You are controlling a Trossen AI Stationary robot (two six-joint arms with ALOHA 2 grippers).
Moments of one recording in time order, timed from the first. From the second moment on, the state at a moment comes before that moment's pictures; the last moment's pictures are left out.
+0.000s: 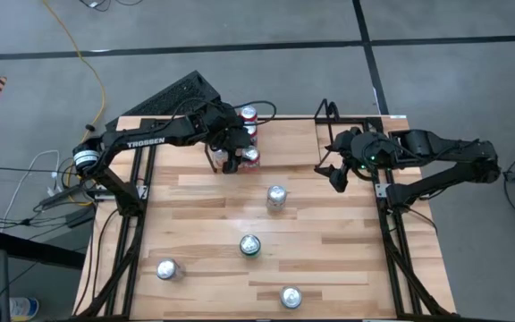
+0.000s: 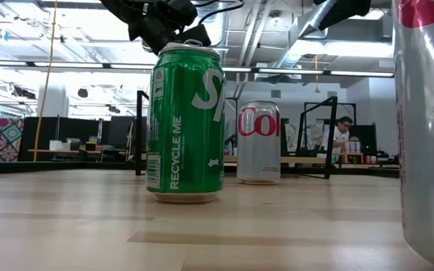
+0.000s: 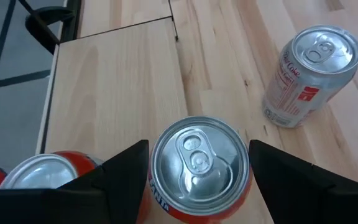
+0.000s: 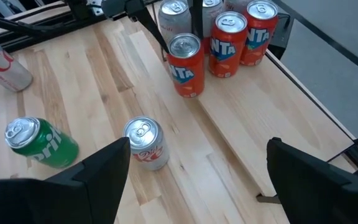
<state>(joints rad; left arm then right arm) 0.45 1.58 1.24 -0.34 0.25 0.47 0.04 1.06 1.30 -0.96 0.34 0.38</state>
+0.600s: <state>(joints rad) 0.45 1.58 1.24 -0.34 0.13 0.50 0.04 1.06 1.30 -0.96 0.34 0.37</state>
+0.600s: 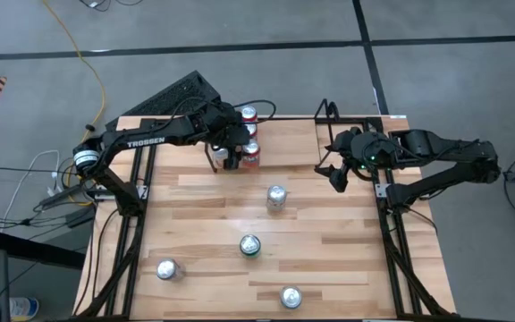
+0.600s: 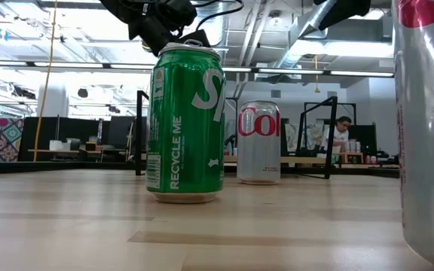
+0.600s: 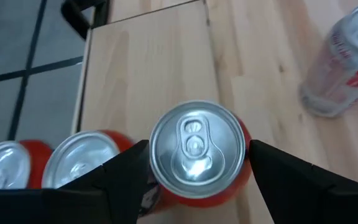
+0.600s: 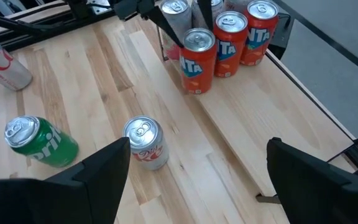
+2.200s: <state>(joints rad) 0.40 1.21 1.29 -0.42 -0.06 0.04 -0.27 1.70 1.19 -0.22 0.16 0.10</state>
